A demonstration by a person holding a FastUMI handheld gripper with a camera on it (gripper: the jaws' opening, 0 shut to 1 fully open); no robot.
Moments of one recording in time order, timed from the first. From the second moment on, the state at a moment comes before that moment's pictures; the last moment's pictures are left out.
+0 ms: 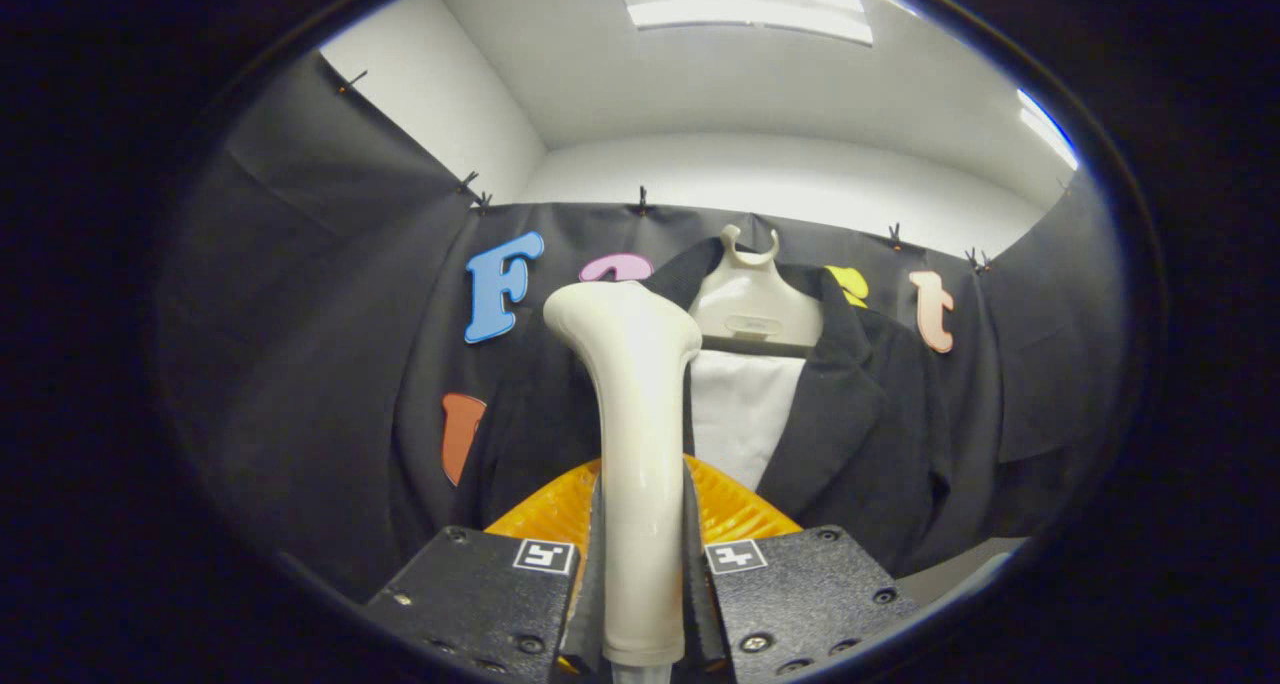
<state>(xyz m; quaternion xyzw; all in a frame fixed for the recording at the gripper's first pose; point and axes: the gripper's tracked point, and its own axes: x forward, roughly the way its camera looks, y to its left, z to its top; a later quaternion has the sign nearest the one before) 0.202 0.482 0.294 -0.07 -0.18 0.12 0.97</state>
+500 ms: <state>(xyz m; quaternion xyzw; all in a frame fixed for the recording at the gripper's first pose) 0.180 0.466 0.223 -0.10 -0.13 0.12 0.98</state>
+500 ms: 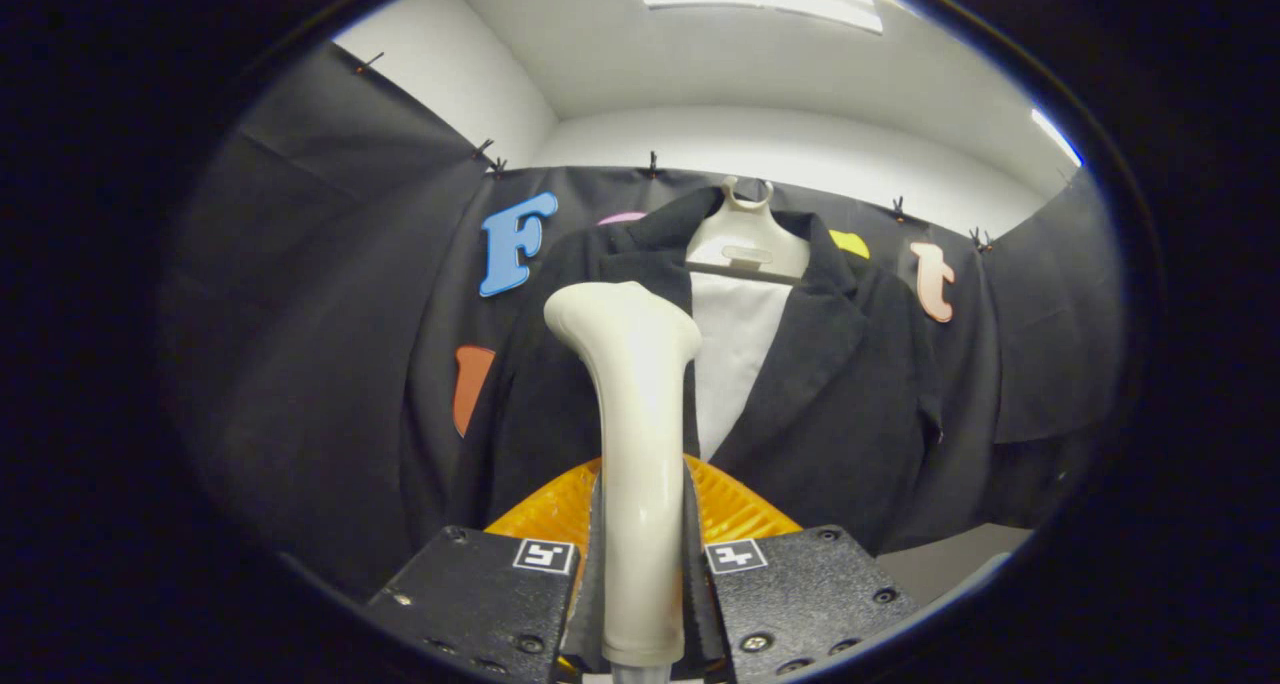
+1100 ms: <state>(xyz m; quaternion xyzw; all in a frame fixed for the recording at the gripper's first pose) 0.158 0.457 0.140 -0.12 -0.07 0.14 0.98</state>
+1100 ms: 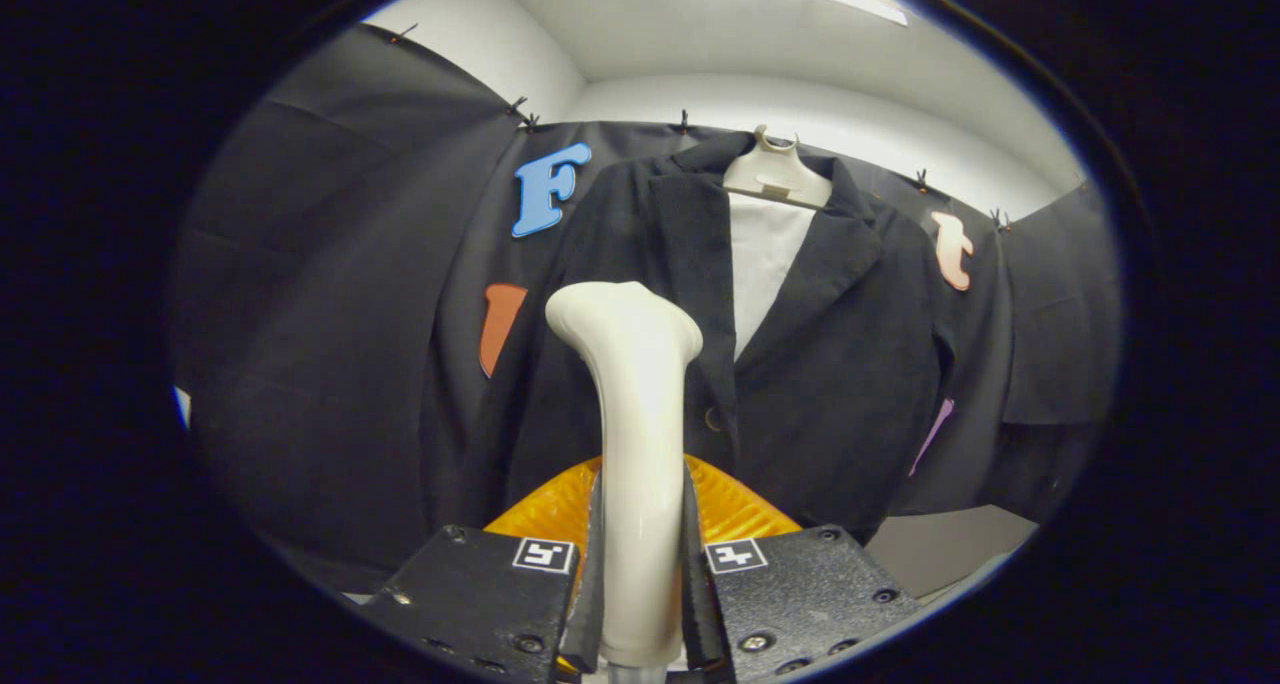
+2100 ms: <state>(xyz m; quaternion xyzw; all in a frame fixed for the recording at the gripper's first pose) 0.122 0.409 -0.071 -0.20 0.13 0.14 0.96</state>
